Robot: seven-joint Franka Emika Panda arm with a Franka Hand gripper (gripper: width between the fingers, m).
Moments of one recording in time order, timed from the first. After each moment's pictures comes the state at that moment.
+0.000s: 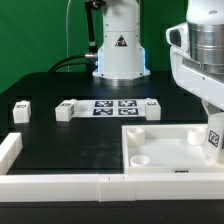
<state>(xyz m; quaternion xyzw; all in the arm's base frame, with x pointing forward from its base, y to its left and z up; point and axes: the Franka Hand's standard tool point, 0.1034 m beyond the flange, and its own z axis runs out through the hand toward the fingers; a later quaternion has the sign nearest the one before) 0.618 0.129 0.074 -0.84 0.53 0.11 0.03</state>
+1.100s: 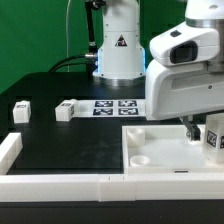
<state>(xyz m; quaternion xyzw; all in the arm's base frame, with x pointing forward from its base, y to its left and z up) 0.625 0.118 0.072 -0.99 -0.08 0.03 0.06</state>
